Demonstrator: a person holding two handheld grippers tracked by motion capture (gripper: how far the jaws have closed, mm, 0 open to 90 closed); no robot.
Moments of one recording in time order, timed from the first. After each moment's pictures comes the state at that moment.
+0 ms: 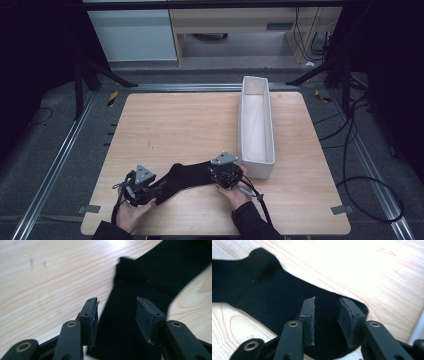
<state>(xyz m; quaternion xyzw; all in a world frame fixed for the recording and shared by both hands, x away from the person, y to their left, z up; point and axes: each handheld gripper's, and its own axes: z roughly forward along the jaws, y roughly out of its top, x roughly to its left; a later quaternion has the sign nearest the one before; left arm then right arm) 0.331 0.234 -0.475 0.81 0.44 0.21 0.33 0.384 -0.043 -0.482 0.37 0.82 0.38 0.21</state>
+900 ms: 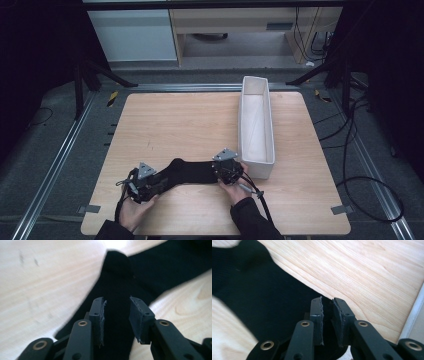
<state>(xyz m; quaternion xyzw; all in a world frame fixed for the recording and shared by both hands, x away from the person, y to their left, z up) 0.344 0.233 -0.482 0.80 0.46 0.18 0.32 0.401 -0.044 -0.494 0.39 0.82 0.35 0.23</state>
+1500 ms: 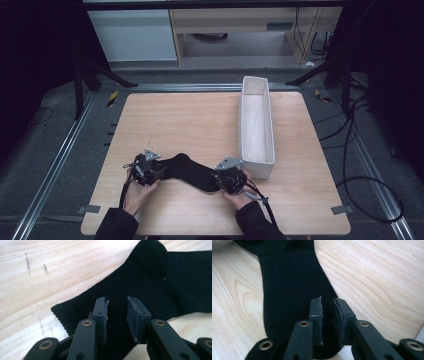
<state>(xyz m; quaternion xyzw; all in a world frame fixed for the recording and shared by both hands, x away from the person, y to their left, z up) 0.402 0.235 -0.486 0.81 0.48 0.19 0.28 0.377 -0.055 -0.494 0.35 0.84 0.37 0.17</state>
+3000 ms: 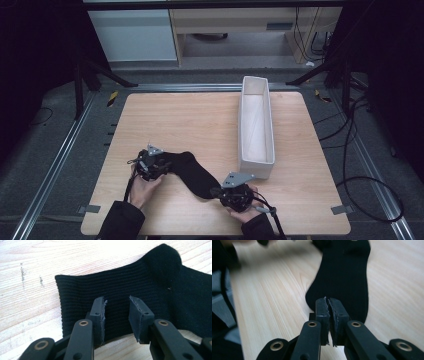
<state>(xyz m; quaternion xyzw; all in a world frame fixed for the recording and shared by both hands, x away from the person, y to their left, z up) 0.413 0.228 -0.489 0.80 0.49 0.19 0.30 0.326 -0.071 -0.483 0.28 0.85 0.43 0.09</state>
